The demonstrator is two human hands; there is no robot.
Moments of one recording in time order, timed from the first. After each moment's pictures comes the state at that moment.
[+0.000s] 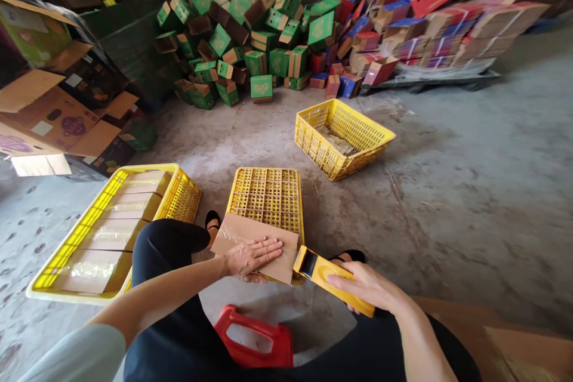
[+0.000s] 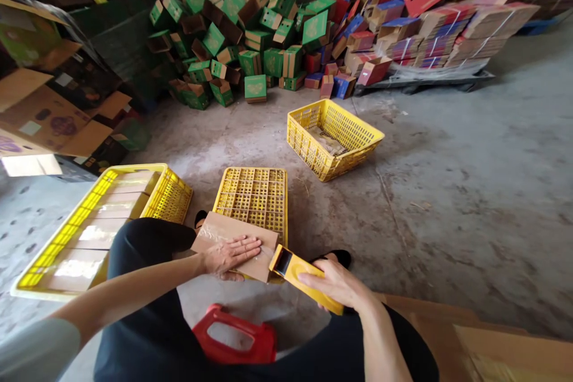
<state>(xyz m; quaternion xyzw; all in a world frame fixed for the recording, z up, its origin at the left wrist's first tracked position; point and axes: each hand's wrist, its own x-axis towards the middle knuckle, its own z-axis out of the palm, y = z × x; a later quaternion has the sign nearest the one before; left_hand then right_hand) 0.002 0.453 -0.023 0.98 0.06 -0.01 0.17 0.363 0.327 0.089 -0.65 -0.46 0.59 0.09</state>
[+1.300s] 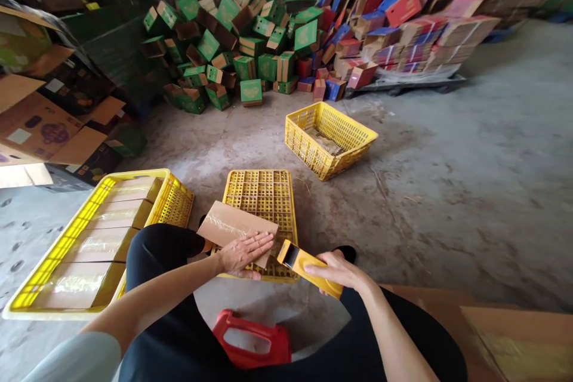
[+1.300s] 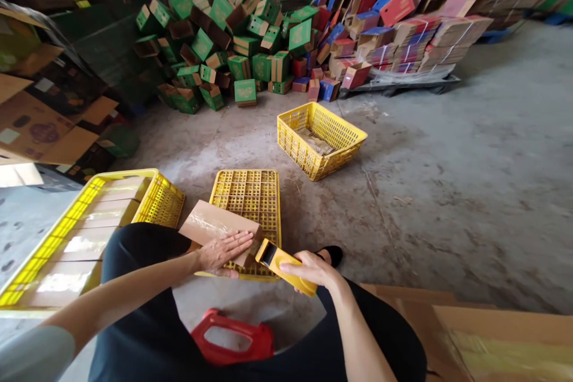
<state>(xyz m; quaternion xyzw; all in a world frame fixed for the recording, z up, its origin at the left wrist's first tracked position) -0.001 0.466 -0.023 0.99 0.07 0.02 0.15 0.344 0.343 0.060 -0.62 -0.45 0.64 0.09</state>
